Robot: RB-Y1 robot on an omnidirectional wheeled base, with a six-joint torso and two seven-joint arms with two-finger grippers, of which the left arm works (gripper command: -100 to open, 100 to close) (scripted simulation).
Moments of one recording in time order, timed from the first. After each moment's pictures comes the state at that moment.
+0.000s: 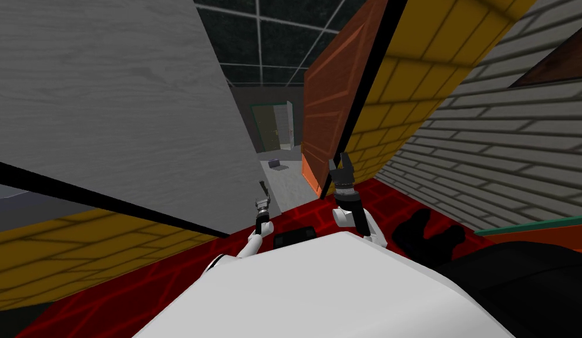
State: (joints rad) arm -0.27 0.04 -0.23 -0.48 0.59 -0.91 1.26
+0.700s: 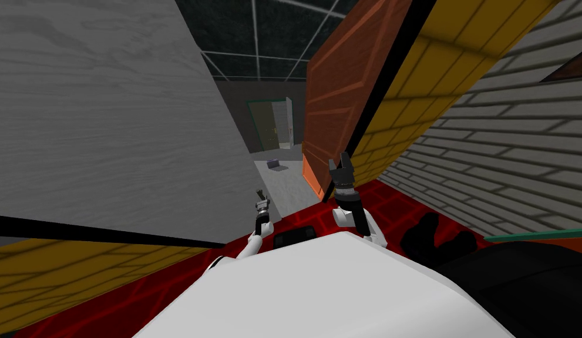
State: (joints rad) arm -0.25 0.04 -0.23 -0.49 0.59 -0.91 1.26
